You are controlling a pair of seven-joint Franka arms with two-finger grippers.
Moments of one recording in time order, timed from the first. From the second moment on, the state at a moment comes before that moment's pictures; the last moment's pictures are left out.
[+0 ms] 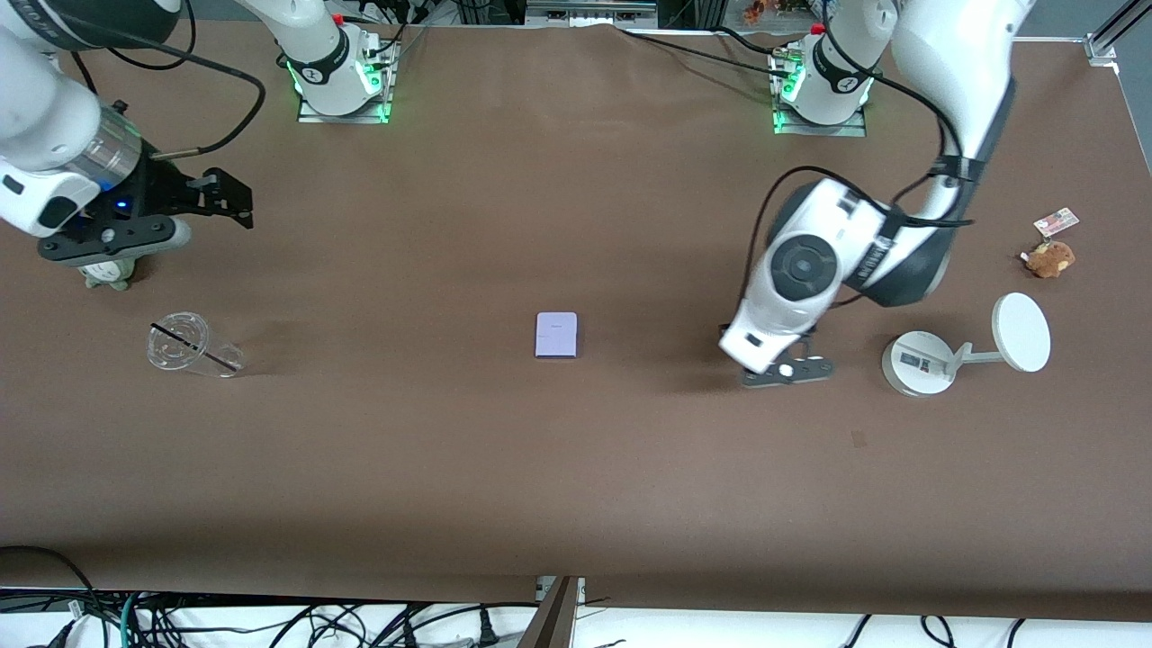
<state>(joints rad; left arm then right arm) -0.02 0.53 -0.39 -1.66 0.32 1.97 -0.64 0.22 0.03 -0.05 -1.66 0.00 1.62 -0.05</state>
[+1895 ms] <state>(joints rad) 0.28 0.67 -0.39 -1.72 0.32 2.12 -0.22 0.72 0.72 -0.04 -1.60 0.06 2.44 0.54</state>
